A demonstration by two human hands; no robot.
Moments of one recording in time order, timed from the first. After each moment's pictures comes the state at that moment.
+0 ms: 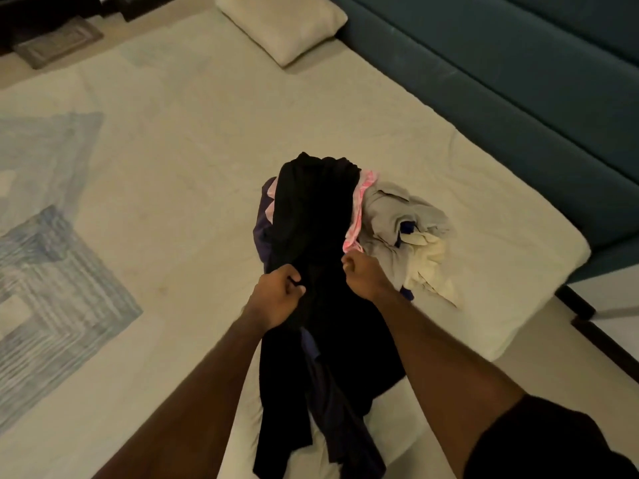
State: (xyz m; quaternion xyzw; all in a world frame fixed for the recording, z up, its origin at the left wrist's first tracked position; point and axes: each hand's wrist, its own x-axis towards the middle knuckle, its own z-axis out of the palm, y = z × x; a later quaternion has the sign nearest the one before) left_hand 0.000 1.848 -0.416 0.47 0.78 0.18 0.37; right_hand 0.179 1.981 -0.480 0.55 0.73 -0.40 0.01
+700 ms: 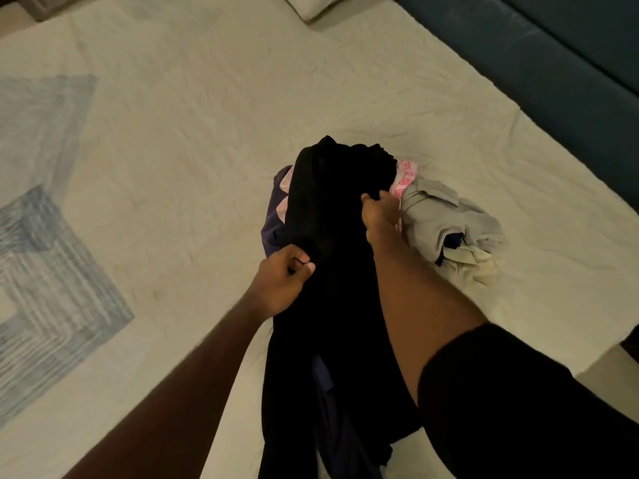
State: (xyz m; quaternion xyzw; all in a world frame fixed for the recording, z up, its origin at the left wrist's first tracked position) left_hand -0.055 1.927 -0.460 0.36 0.76 0.26 0.47; right_hand 0.056 2.150 -0.574 0.72 0.50 -0.45 -0.19
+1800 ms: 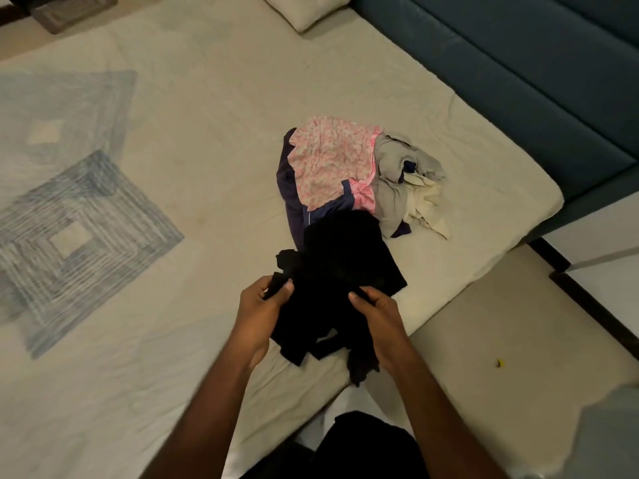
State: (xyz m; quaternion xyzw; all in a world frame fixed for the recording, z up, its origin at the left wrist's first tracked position) left_hand 0.069 1.602 -0.317 0.10 0.70 0.50 0.50; right_hand 0.259 1.676 -0.358 0.56 0.37 -0.70 -0.24
